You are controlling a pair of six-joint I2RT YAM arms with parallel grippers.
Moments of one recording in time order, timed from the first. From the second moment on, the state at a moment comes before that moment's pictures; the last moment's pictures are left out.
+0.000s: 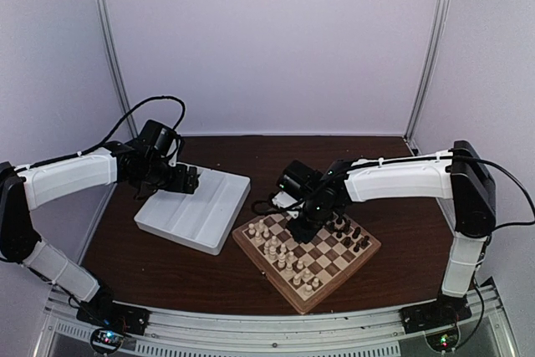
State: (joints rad) left arm -0.51 1.43 1.03 -0.50 -0.15 -0.32; right arm 0.96 1.87 1.36 -0.72 0.06 0.08
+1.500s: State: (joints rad) left arm -0.51 1.38 1.03 -0.50 -0.18 -0.30; right arm 0.66 2.01 1.65 -0.73 0.08 0.04
